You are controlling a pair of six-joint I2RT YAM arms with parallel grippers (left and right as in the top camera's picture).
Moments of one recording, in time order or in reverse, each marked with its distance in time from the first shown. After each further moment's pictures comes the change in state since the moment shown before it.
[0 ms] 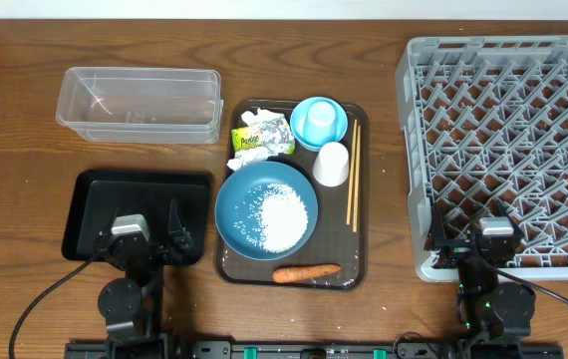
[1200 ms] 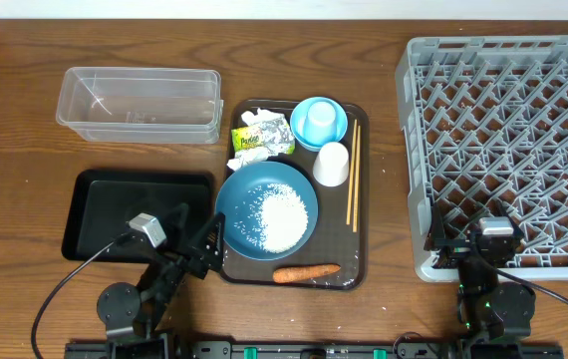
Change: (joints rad) left arm 0.000 0.000 -0.007 0.095 0.571 -0.484; right arm 0.000 0.000 0.000 0.000 0.000 0.000
